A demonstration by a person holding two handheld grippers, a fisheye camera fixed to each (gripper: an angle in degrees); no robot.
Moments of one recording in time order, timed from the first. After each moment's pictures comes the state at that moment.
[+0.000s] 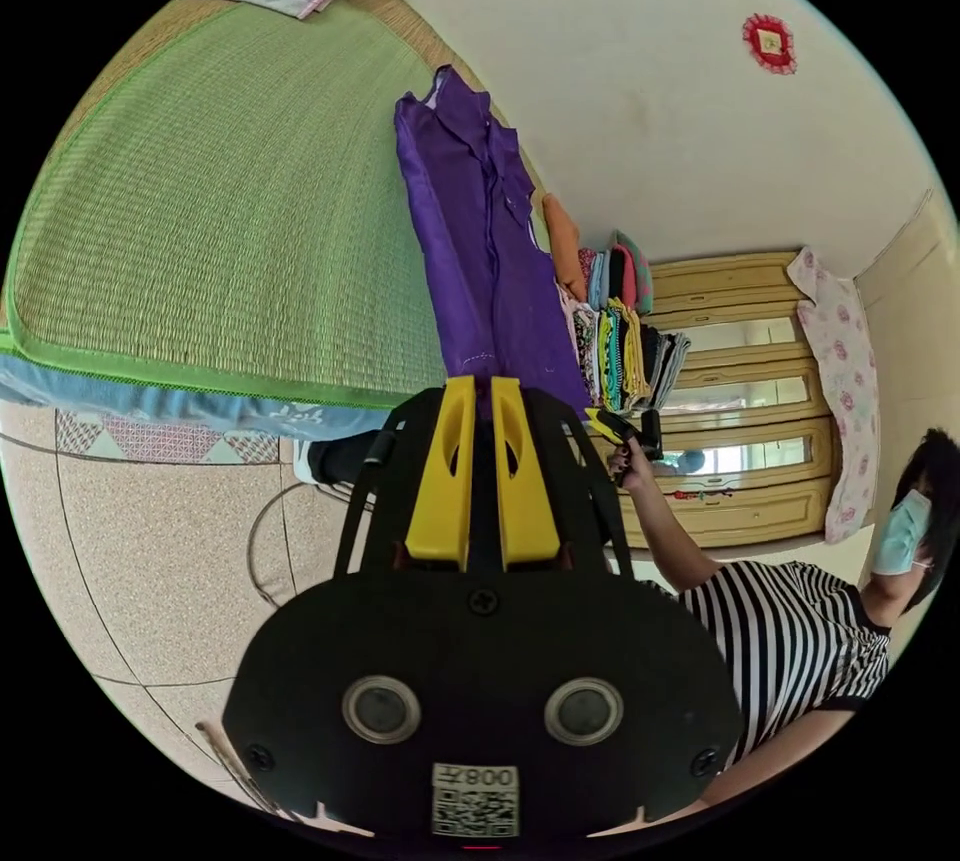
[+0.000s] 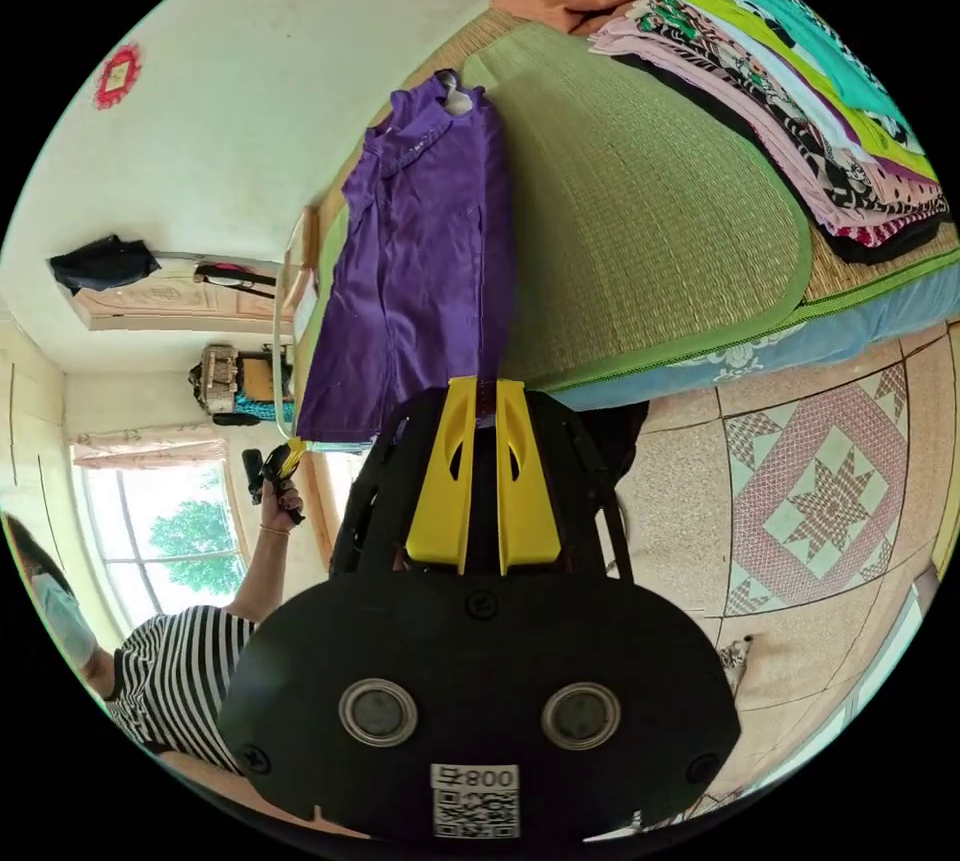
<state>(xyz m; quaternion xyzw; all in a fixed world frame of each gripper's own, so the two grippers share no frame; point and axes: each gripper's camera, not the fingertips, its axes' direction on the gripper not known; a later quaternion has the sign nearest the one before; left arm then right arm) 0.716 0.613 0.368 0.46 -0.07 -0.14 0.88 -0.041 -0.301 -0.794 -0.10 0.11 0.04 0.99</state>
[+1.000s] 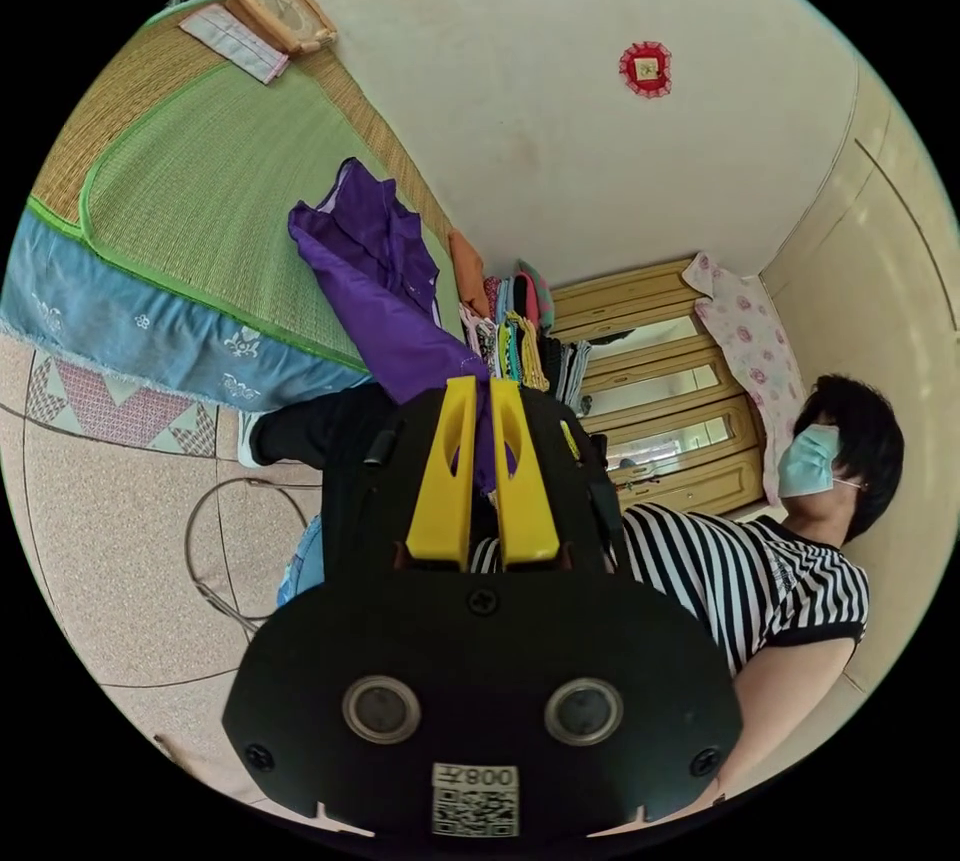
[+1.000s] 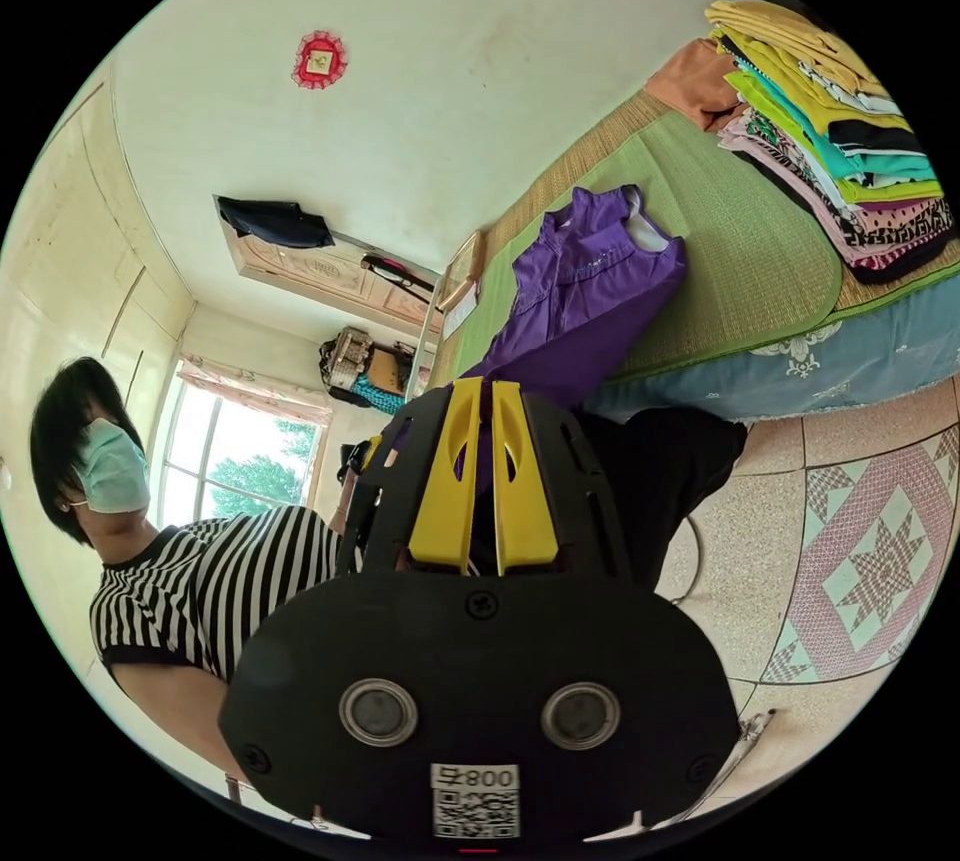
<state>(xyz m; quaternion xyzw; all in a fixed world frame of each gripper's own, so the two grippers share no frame) 0.786 0.755 0.386 0.53 0.01 -0.05 0.84 -0.054 -0.160 -0.951 -0.03 -0.05 -0.06 1.00</state>
